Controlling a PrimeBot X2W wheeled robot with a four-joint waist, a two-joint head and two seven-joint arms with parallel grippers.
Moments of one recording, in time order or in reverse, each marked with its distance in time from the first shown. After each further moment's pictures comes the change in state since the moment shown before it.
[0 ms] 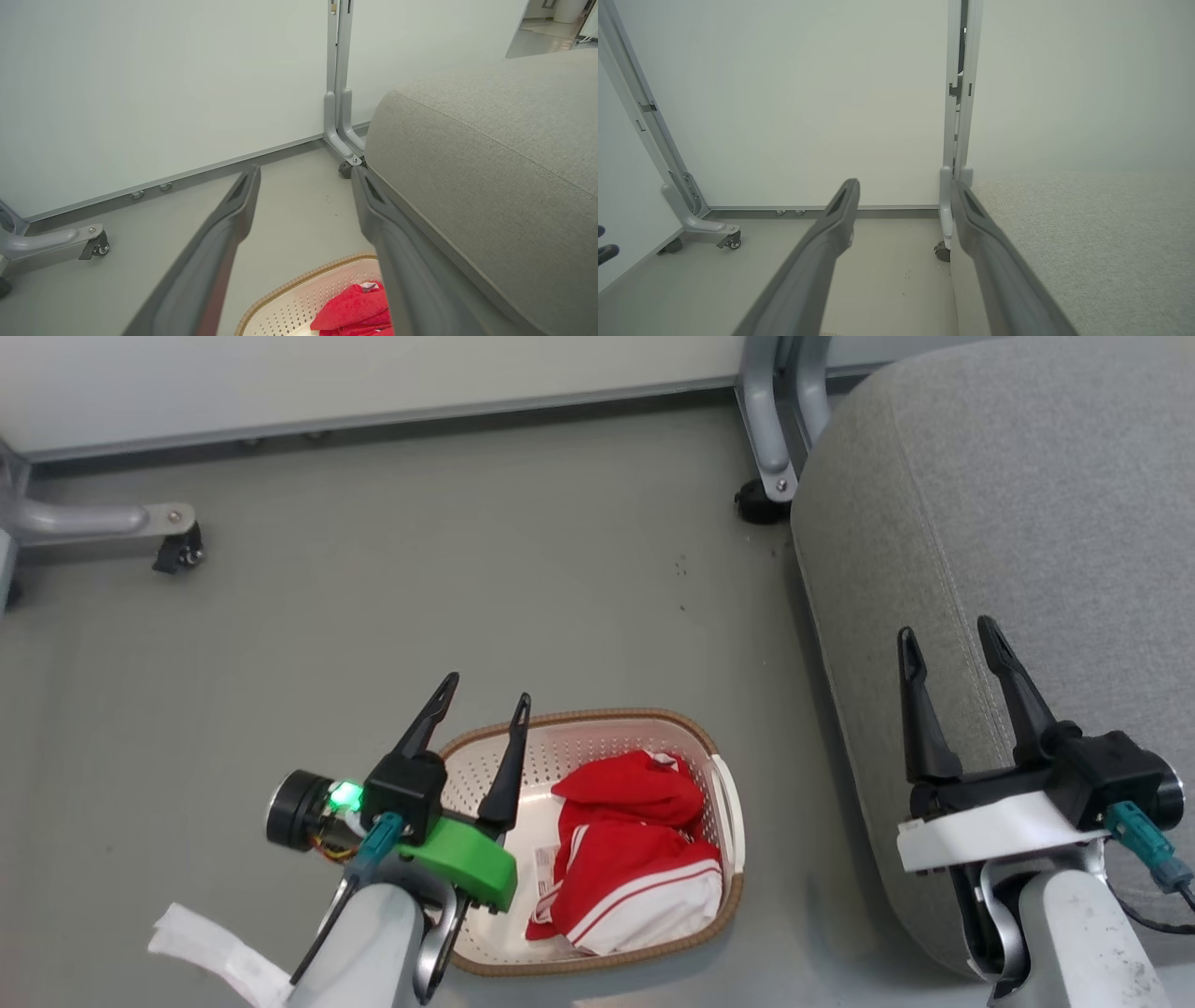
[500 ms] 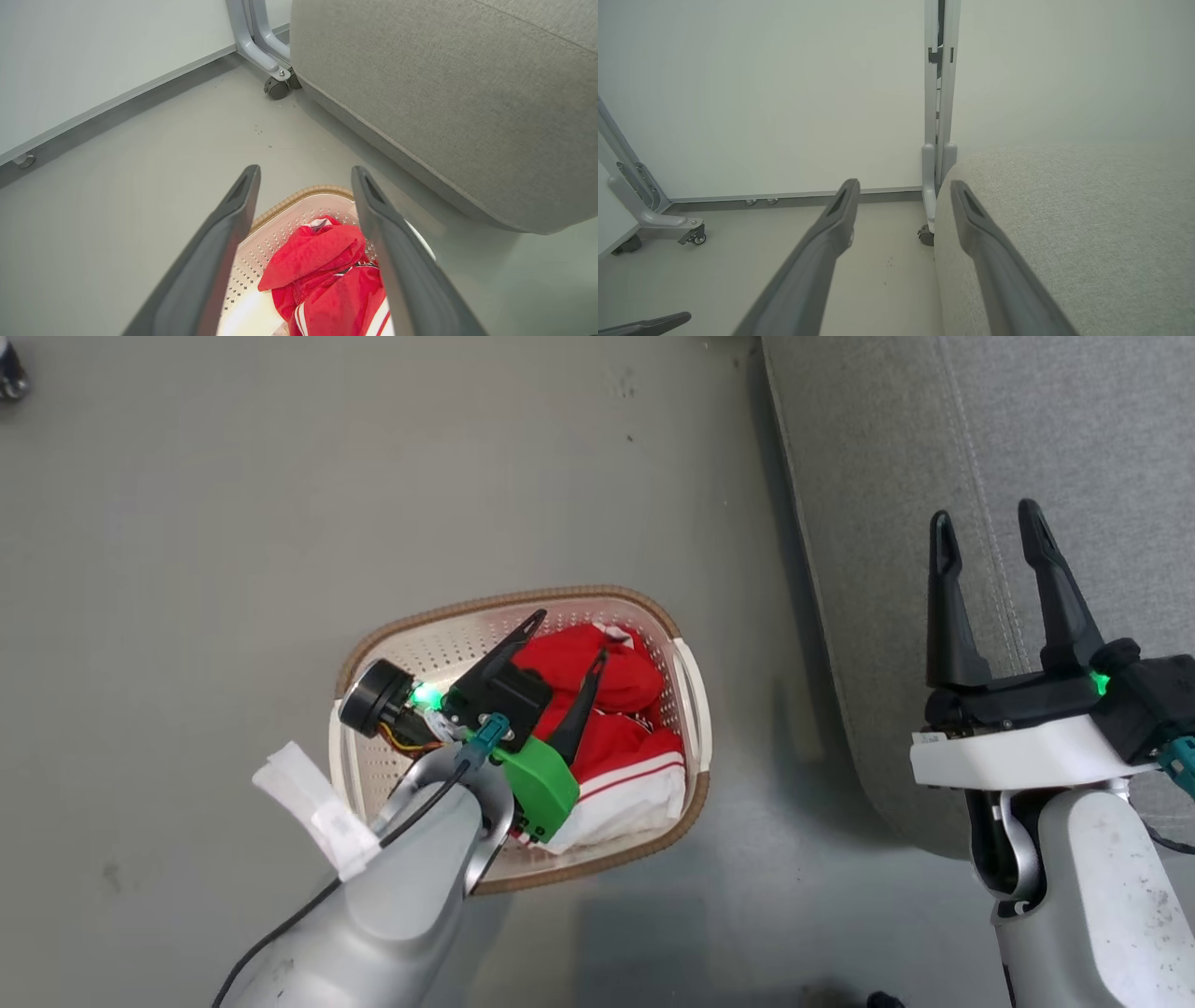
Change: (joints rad) left arm -0.343 -0.002 -0.317 0.337 -0.060 0.021 0.000; right arm -0.143 -0.001 -0.010 -0.056 0.036 0.000 -0.026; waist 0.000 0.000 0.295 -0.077
